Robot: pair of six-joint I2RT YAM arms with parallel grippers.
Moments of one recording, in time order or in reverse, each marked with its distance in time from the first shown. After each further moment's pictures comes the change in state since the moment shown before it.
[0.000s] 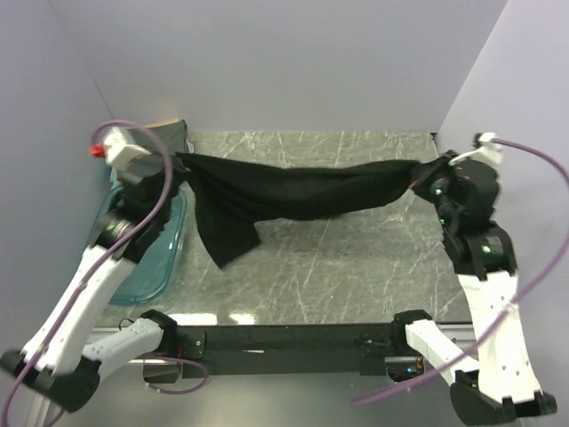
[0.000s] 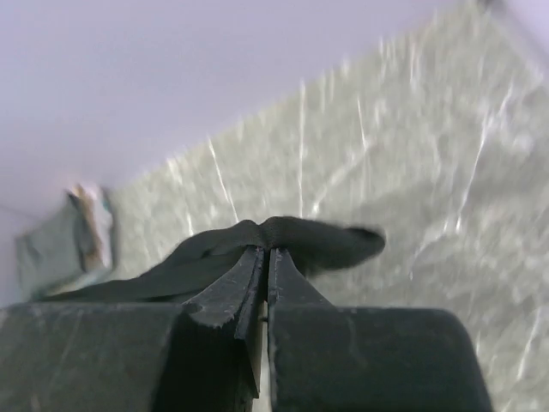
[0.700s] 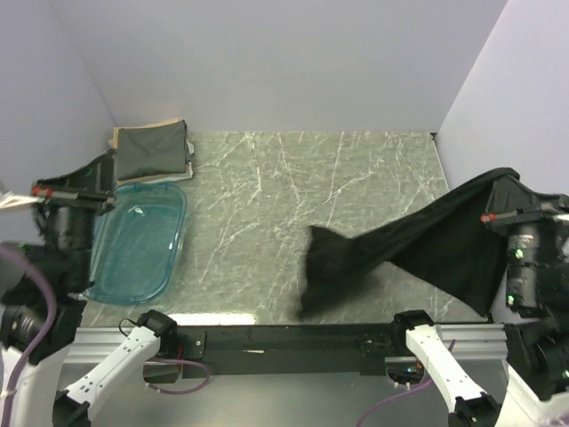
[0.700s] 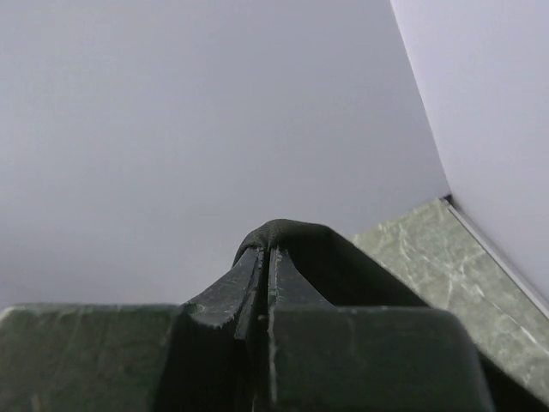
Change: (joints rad) left arm 0.000 -0.422 0.155 0.117 0.212 0.078; right arm -0.006 -0.224 0.399 -0.083 0.150 -0.140
